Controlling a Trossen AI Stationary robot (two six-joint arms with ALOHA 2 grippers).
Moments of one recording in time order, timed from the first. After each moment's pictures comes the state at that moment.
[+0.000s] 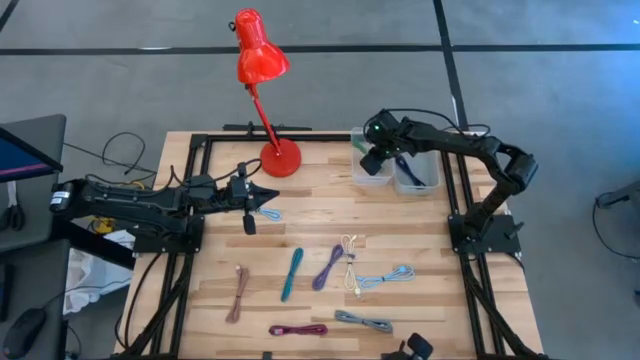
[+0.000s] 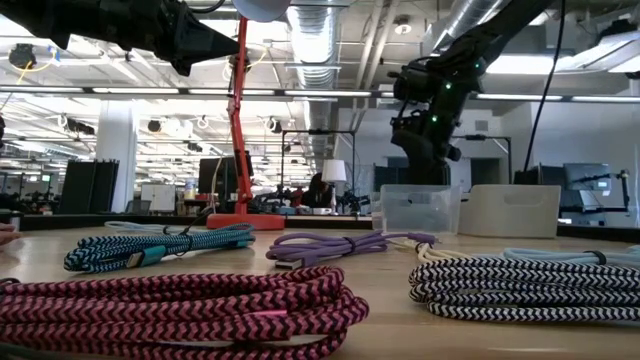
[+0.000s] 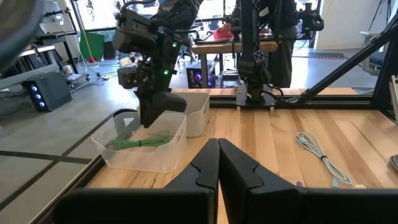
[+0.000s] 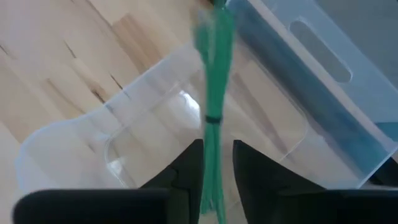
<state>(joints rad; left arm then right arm) 0.01 0.81 0.41 0.32 -0.19 0.12 -0.67 1.64 1.09 -0.50 0.08 0.00</state>
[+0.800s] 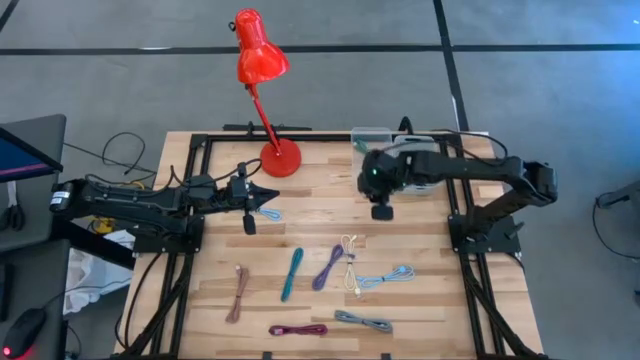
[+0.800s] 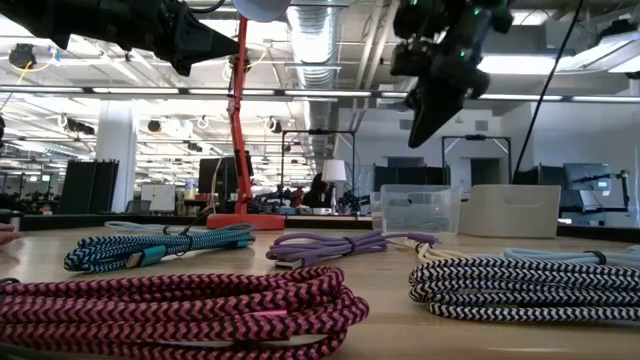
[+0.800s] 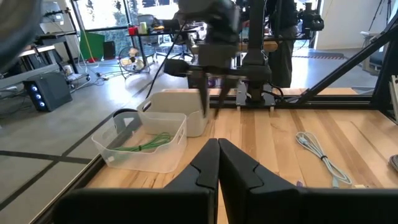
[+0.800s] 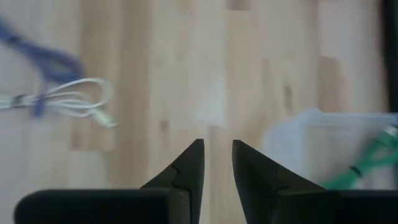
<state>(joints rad) 0.01 0.81 0.41 0.32 -0.19 0.12 -0.25 1.44 1.09 -0.72 0.00 -0.30</state>
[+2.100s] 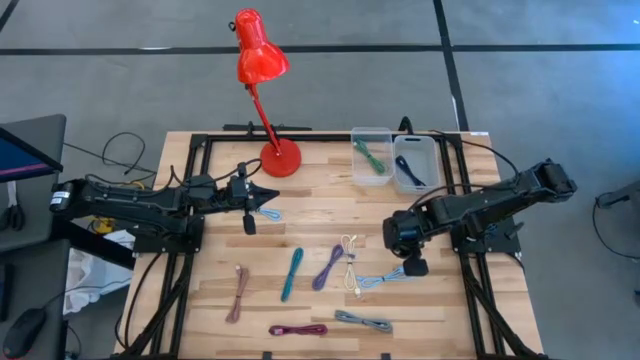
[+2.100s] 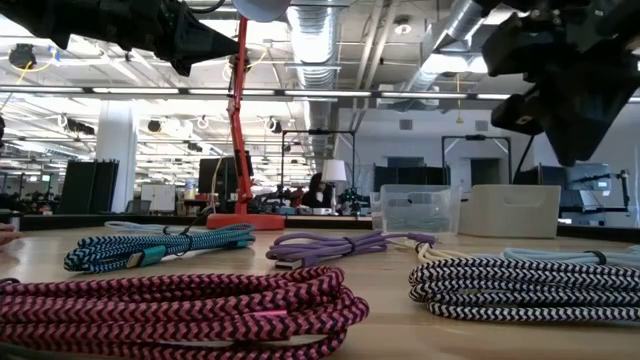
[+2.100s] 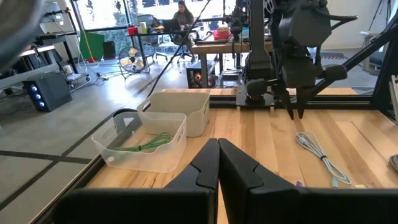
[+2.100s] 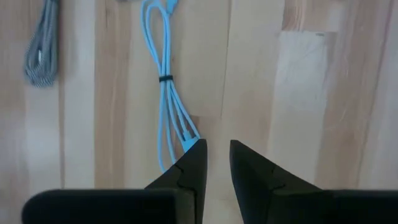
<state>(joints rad) 0.01 0.81 0.41 0.32 -0.19 0.11 0.23 1.30 0.84 -0.84 -0.14 0.20</state>
